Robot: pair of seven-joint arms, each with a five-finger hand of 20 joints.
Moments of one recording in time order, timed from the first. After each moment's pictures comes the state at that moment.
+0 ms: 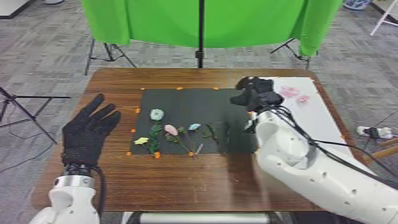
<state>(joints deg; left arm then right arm) 122.6 -62.7 -90.4 -122.6 33.3 12.8 18.9 -57.3 -44.6 30.2 -102.4 -124.5 13.9 46.4</state>
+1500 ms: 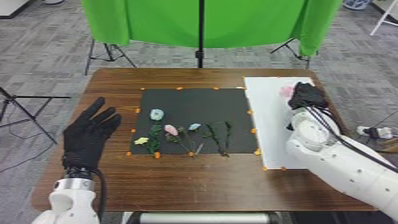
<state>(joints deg) 123.8 -63.3 -90.8 -122.9 33.8 12.7 18.4 -56.2 -43.0 31.6 -84.0 -125.0 15.5 50.6</state>
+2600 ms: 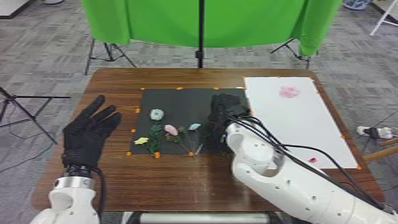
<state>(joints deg) 123.2 -63.2 -90.8 -122.9 34.0 12.7 18.2 -62.9 -58.6 31.9 -97.9 -132.5 2.2 40.3</state>
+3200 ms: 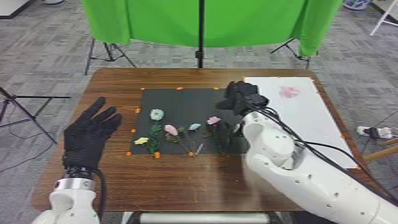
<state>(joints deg) 123.6 -63.3 -90.6 -122.9 34.0 12.7 18.3 -61.6 -52.2 35.3 -101.7 -128.6 6.9 43.0</state>
